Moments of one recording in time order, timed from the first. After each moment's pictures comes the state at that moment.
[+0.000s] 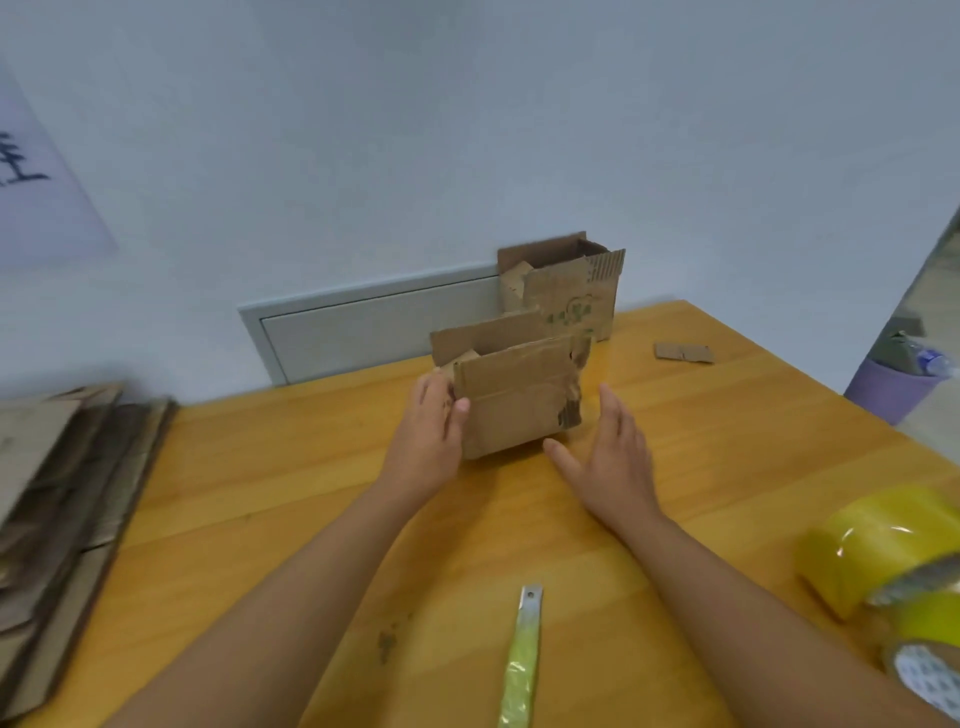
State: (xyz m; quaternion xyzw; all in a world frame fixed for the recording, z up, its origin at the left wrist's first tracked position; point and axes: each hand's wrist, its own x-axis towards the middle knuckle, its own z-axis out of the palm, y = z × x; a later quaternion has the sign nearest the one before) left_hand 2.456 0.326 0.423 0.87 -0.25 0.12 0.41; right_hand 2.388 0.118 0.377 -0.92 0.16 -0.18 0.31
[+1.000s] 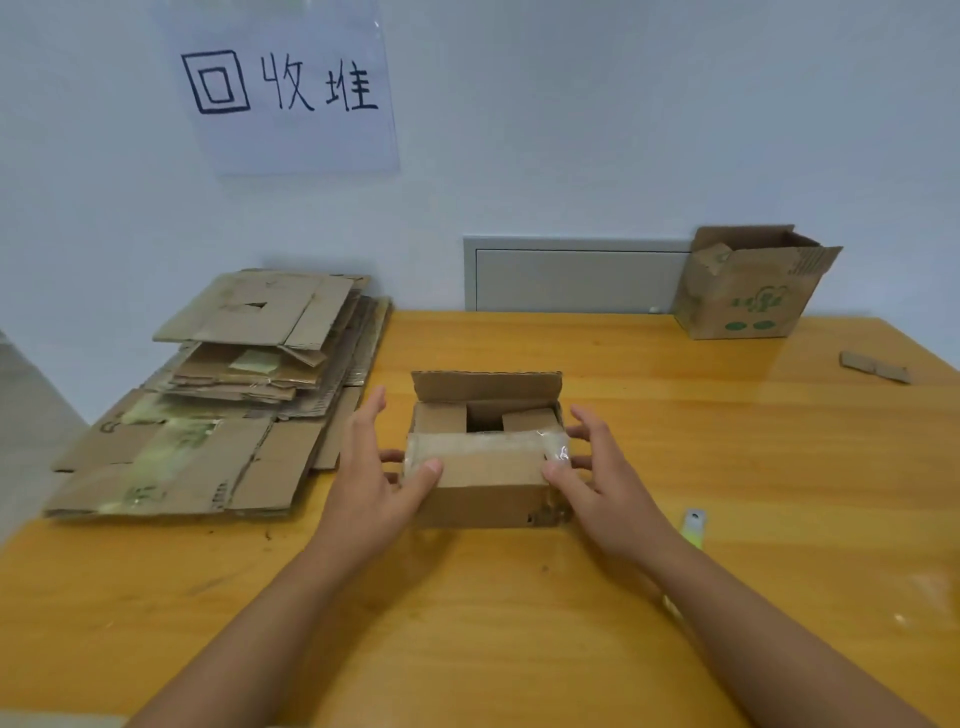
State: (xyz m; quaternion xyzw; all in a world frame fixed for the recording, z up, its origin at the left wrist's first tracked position) left_hand 2.269 0.565 0.414 0.87 -0.02 0.14 0.47; right_hand 2.297 0.309 0.399 -0.85 -0.11 0.00 0.51
